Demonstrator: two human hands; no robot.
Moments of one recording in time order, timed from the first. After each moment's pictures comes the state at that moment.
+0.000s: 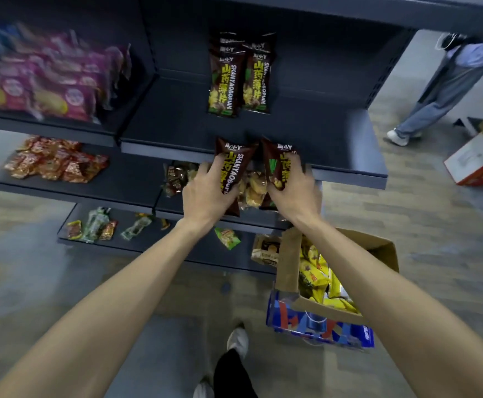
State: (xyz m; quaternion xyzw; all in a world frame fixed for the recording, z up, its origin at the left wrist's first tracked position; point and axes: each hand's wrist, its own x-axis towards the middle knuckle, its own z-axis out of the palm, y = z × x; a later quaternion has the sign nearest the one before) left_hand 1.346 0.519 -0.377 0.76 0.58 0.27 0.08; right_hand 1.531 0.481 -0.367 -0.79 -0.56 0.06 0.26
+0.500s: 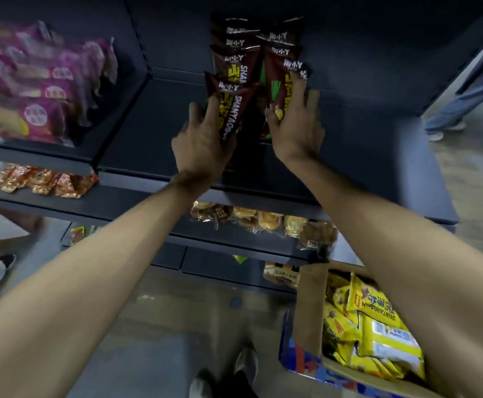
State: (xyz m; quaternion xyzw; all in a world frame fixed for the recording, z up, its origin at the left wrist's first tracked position) left_hand 1.379 0.712 -0.365 0.74 0.61 0.28 -0.01; right_hand 1.545 0.714 -0.358 -0.75 -0.56 -0.01 0.36
